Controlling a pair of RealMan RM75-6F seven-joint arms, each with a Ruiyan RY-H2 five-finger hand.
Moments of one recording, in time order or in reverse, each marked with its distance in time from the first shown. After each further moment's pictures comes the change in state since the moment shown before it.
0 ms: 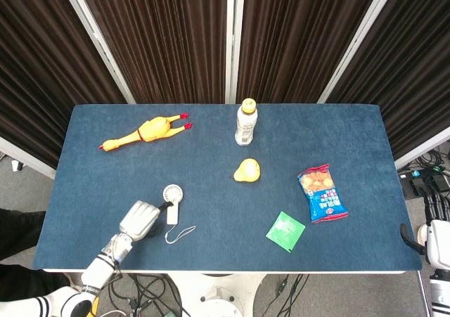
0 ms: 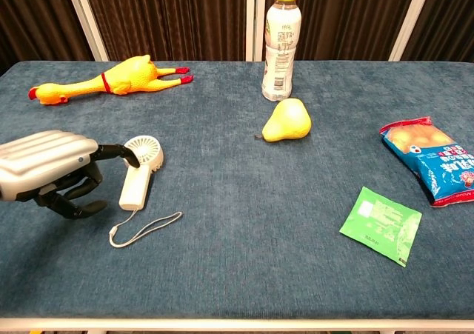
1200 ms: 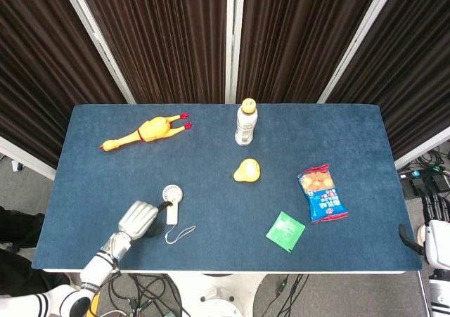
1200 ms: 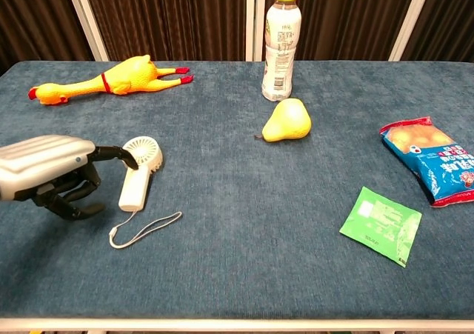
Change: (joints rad) left arm -0.032 0.033 0.021 -0.030 -0.041 -0.007 -0.062; right arm 0.001 0.002 -0.004 -0.003 -0.003 -0.005 0.005
